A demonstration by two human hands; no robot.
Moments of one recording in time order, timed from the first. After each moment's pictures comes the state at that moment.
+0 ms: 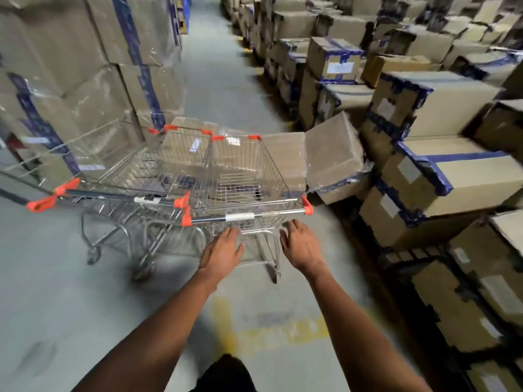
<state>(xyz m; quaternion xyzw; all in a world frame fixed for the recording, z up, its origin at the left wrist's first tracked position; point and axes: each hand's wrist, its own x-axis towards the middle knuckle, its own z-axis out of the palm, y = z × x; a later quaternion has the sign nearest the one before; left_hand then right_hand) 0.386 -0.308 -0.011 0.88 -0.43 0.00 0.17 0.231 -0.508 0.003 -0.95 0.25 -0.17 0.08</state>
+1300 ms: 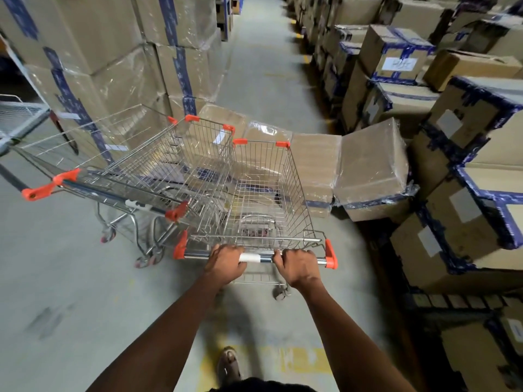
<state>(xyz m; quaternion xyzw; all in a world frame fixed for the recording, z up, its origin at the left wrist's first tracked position) 0.454 -0.420 -0.064 0.91 -0.40 -0.07 0.05 0.318 -0.612 -0.056 -0.98 0.21 0.00 -0.01</state>
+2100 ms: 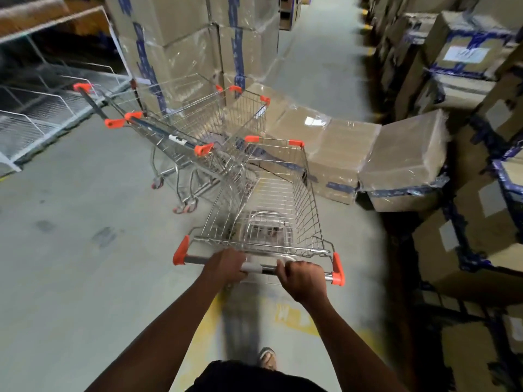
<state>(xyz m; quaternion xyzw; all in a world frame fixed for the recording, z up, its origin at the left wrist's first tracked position) 0.179 -0.364 -0.049 0.94 -0.30 -0.16 0.00 0.061 -0.580 -0.061 -0.99 0.07 -0.09 0.01</state>
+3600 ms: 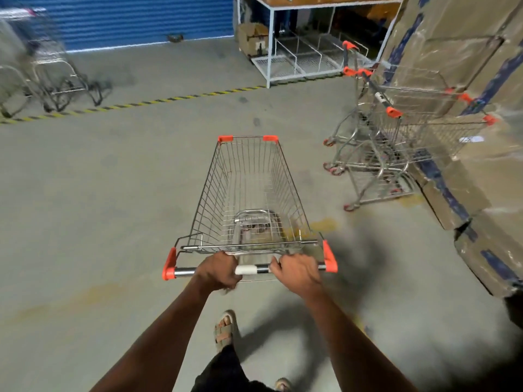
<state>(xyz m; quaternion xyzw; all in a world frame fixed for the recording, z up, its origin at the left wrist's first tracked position) -0.413 -0.310 -0.035 0.96 0.16 -0.19 0.11 -0.279 -0.508 -0.047 -0.91 -0.42 0.01 -0.01</state>
